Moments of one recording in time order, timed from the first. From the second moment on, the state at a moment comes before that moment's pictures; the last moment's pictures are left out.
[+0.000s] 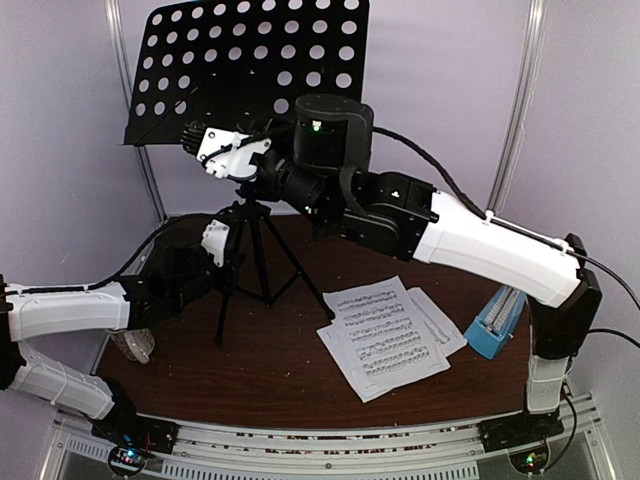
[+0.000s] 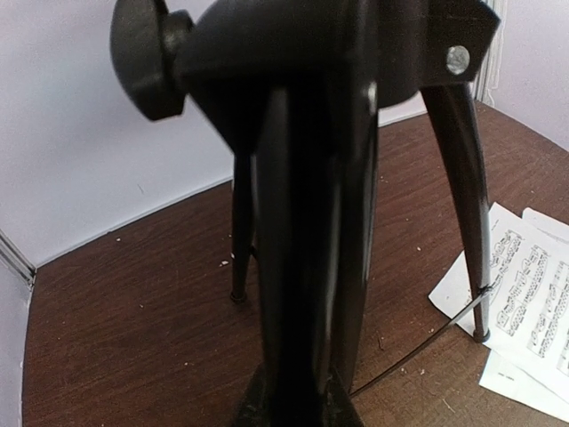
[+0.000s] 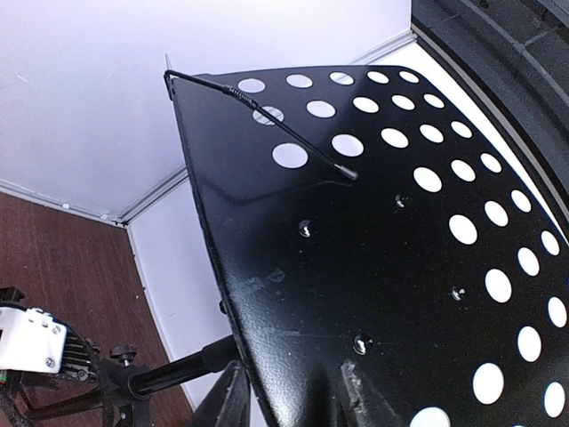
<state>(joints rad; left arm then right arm) -0.72 1.23 0.67 0.23 -0.30 0.01 1.26 1.97 2.18 -0.08 0.54 -1.07</state>
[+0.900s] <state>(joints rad) -0.70 1.23 0.69 0.18 -0.22 -0.01 1.32 1.35 1.59 -0.18 0.38 -0.62</state>
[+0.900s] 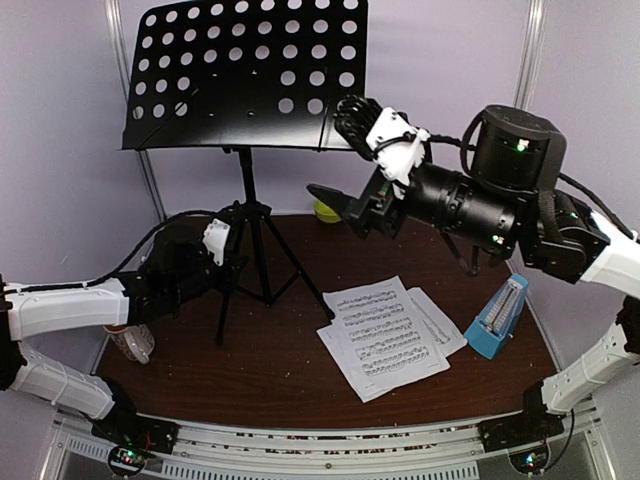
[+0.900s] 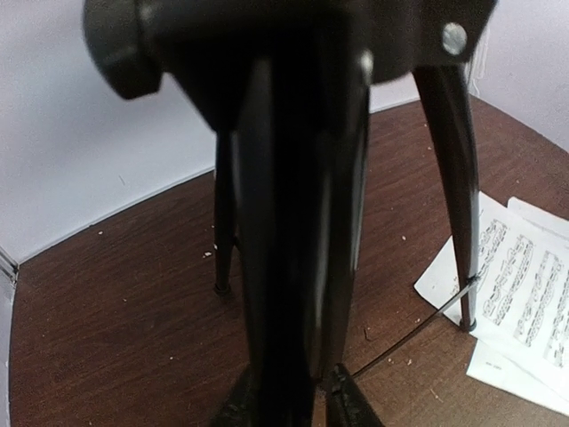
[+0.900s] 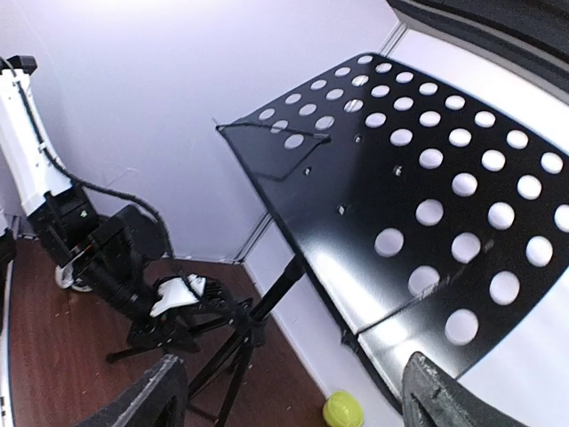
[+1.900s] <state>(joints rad) -0.60 1.16 0.63 -0.12 0.07 -0.05 0.88 1.73 1.28 -0.19 -0.23 -0.12</state>
